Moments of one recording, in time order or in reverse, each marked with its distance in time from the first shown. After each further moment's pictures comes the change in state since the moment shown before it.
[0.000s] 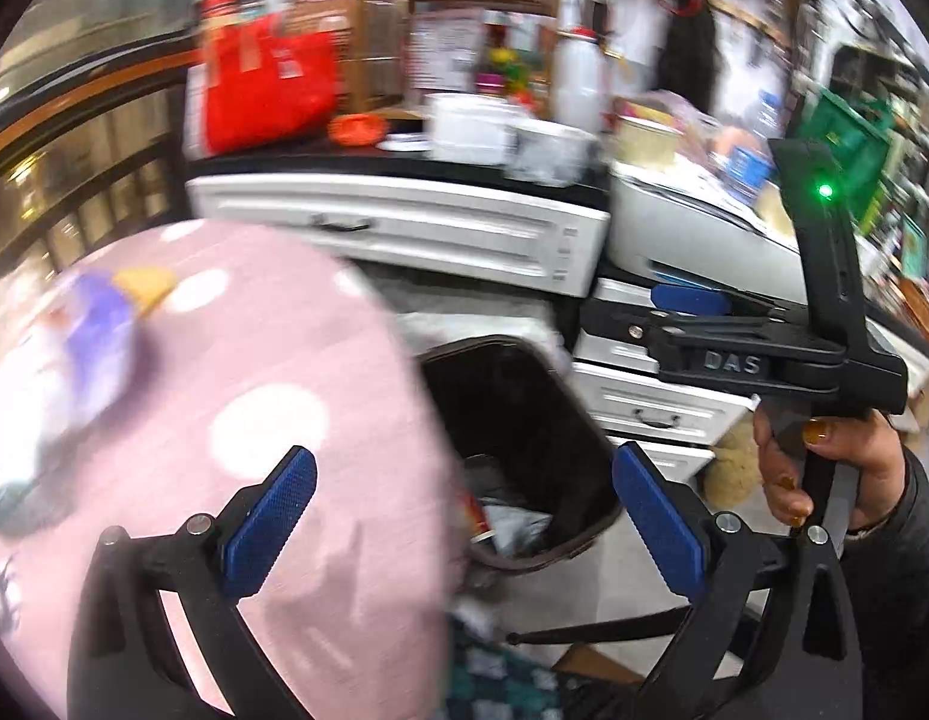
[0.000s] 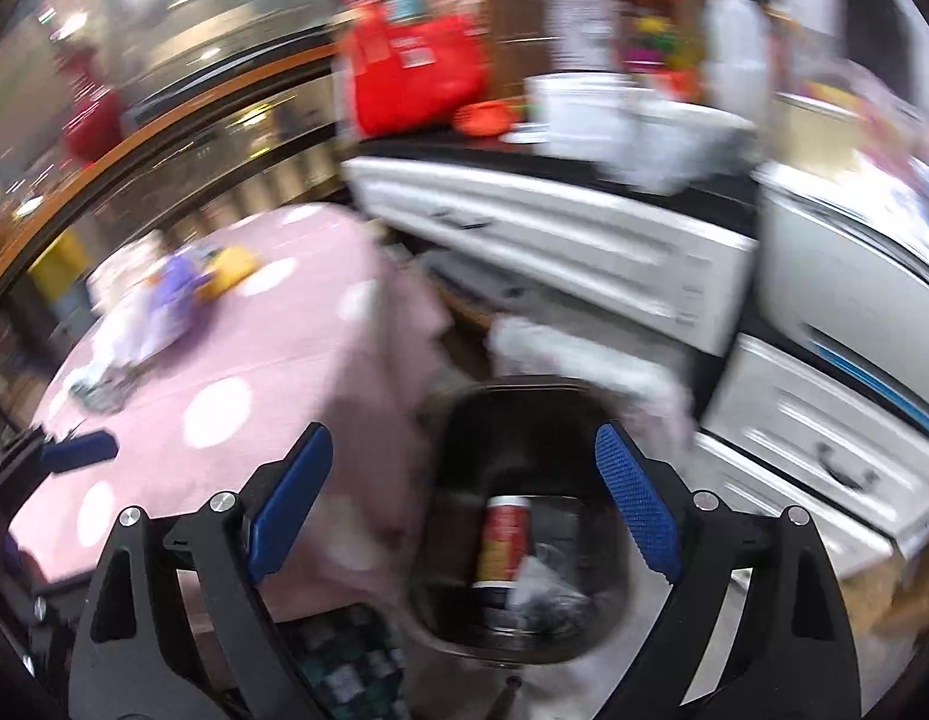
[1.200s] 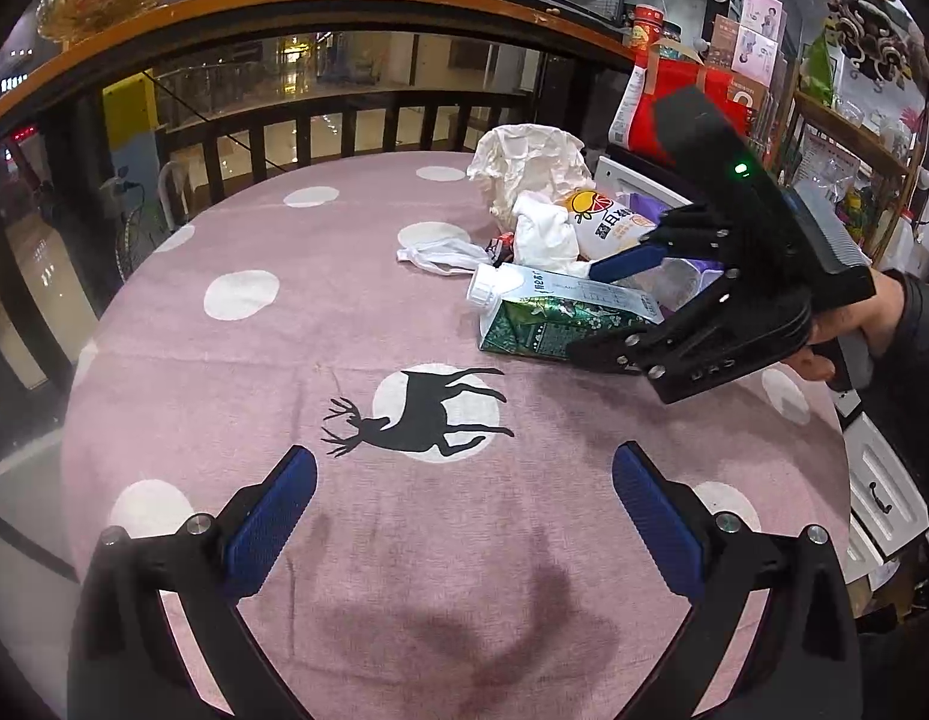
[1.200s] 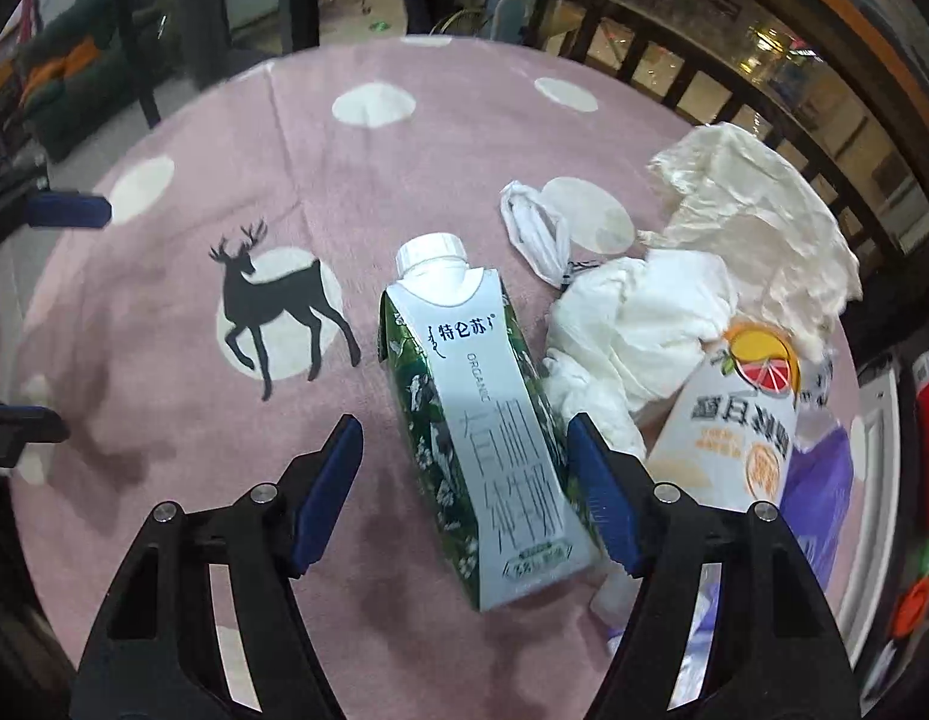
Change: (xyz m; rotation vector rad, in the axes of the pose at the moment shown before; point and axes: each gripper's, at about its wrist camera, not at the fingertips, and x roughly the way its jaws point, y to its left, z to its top) left arm -0.149 0.240 -0.126 -0.496 -0.052 0.466; right arm 0.167 0.414 0.036 -1.205 0.342 0.448
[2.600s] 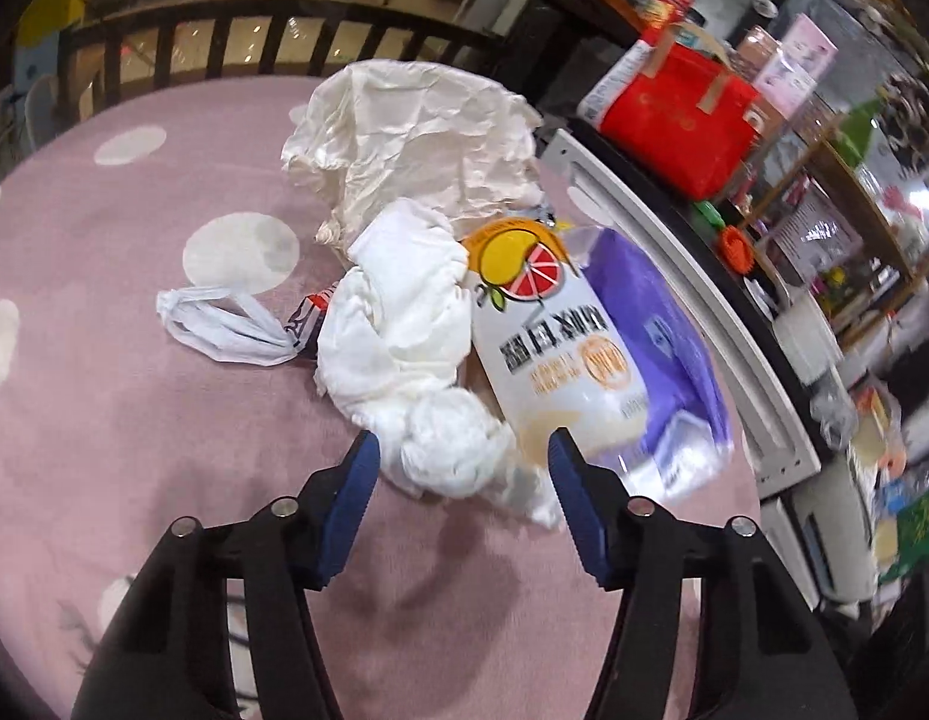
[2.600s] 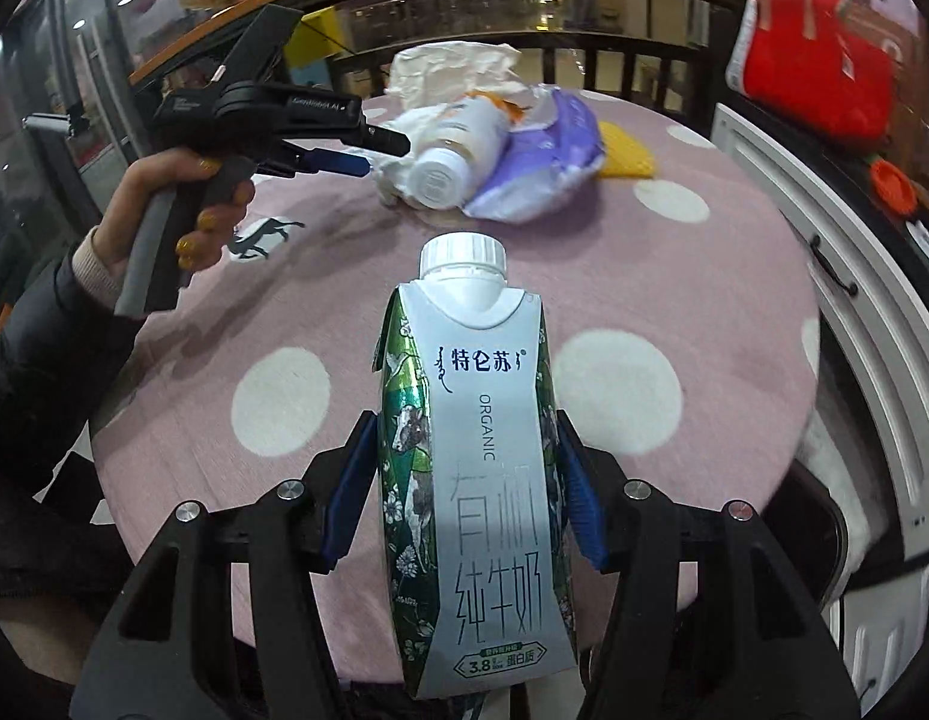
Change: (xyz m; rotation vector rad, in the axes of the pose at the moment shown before) left arm 0.143 -0.041 0.103 -0.197 0.182 -0.255; right arm -0.118 0.023 -0.247 0.675 -0.237 -0.048
